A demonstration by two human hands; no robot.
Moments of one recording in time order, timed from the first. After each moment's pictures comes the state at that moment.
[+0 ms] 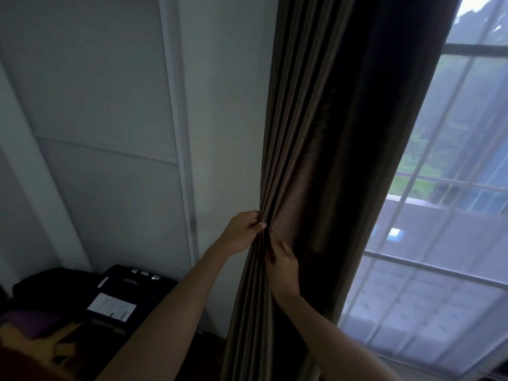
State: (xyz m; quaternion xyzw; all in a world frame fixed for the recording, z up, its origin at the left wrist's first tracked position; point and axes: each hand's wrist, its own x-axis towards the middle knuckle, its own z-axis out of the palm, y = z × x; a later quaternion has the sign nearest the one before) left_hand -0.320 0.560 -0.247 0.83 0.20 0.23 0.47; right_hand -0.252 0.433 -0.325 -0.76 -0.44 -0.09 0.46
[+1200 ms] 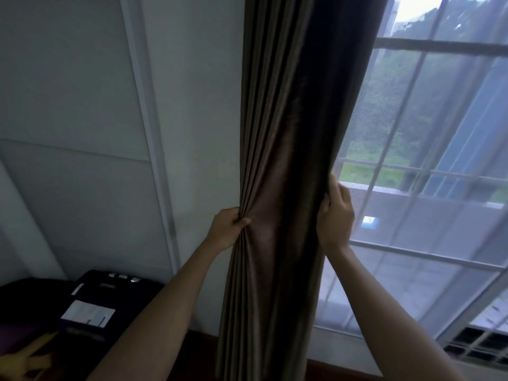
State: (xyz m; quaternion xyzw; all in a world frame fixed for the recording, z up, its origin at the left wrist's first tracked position) left_hand -0.301 0.538 -0.253 0.83 0.21 0.29 0.42; right_hand -0.150 0.354 -0.220 -0.74 -0.32 -0.34 0.48
